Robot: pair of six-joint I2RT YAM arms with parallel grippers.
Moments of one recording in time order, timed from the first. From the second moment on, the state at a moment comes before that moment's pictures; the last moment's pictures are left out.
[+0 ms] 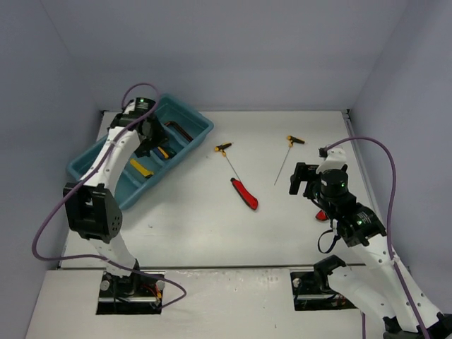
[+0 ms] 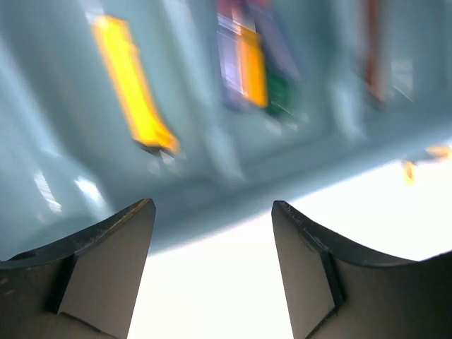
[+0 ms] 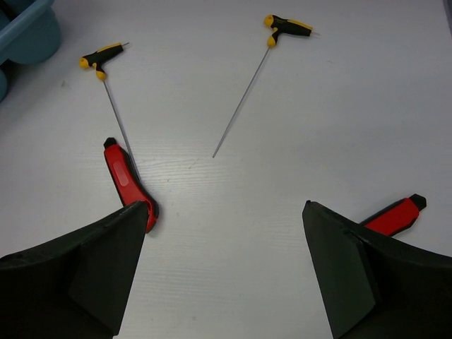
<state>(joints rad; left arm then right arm) -0.13 1.76 1.66 -0.93 -0.20 -0.68 0.43 0.72 0.81 -0.54 0.30 0.28</state>
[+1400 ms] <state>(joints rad) -0.84 2.12 1.66 -0.87 -0.18 -1.07 0.47 0.64 0.81 -0.57 0.41 0.25</state>
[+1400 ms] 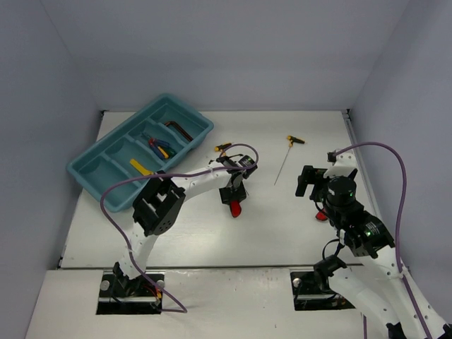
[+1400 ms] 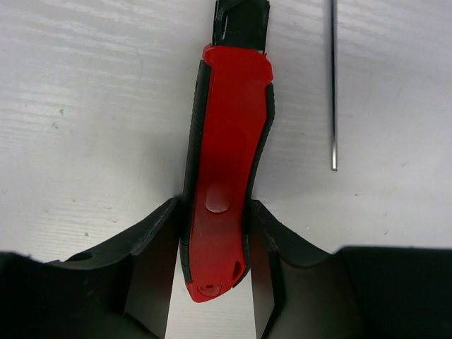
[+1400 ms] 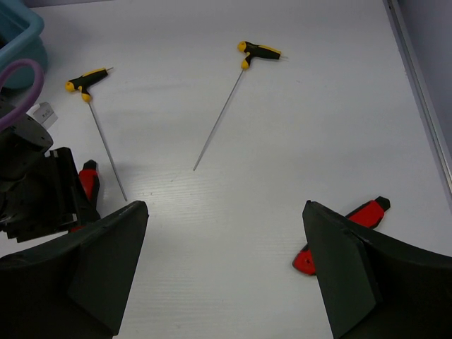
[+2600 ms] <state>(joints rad) 0.02 1.73 1.57 -0.97 -0.22 -0.73 0.47 0.76 0.82 -0.59 0.43 0.36</state>
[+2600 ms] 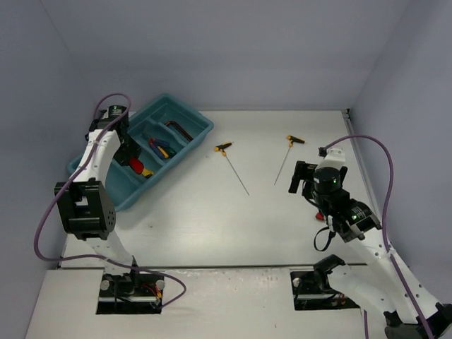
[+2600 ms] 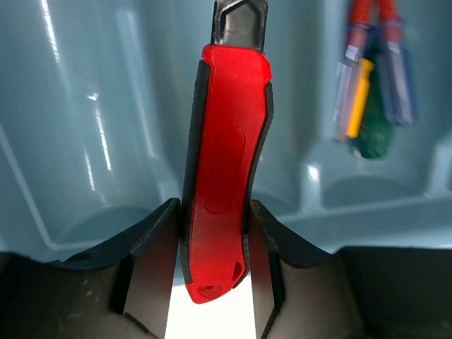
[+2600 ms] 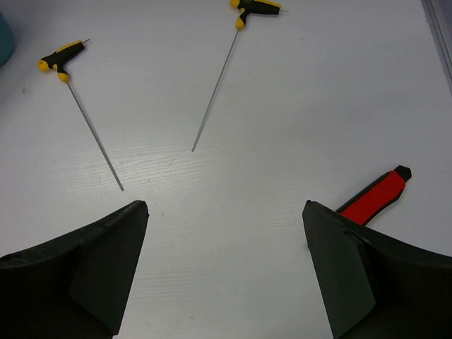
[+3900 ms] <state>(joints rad) -0.38 1.50 1.56 -0.98 0.02 -0.50 -0.12 1.24 0.67 -0.62 0.31 0.74</state>
